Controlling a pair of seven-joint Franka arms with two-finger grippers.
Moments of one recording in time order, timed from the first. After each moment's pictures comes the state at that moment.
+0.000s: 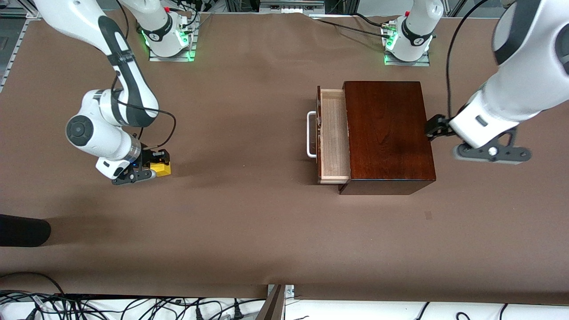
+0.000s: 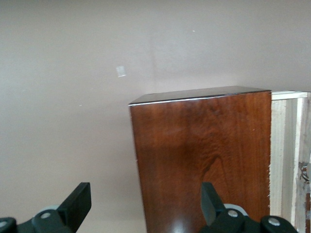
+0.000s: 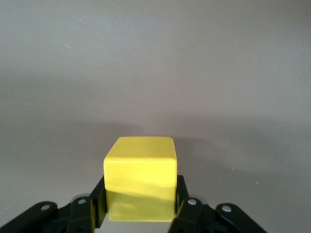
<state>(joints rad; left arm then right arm) -0.08 0.29 -0.16 -1.24 0.10 1.42 -0.15 0.22 0.37 -0.09 -1.95 0.16 2.24 -0.20</state>
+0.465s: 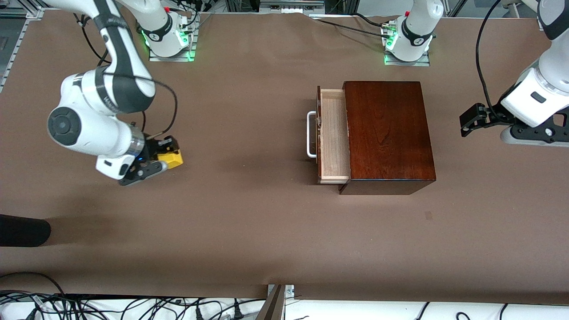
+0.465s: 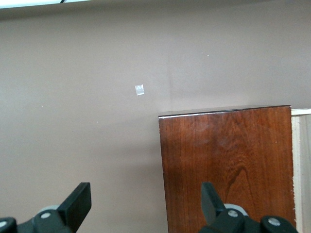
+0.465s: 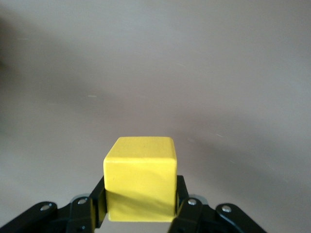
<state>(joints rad) -0.03 0.07 -0.08 -1.58 0.05 1.69 -0.05 0.23 0.35 0.06 -1.64 0.16 1.86 -0.21</state>
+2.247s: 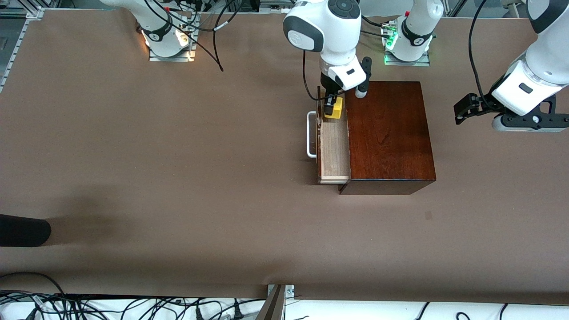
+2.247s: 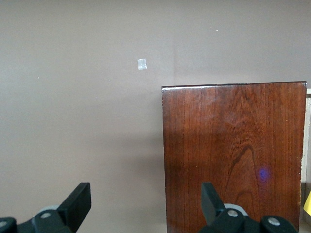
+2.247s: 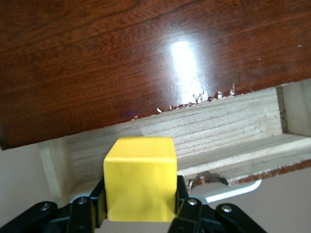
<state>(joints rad) -0.03 0.01 -0.08 -1.67 0.04 1.65 -0.10 0.94 0.80 0.16 -1.00 -0.22 1.91 -0.25</state>
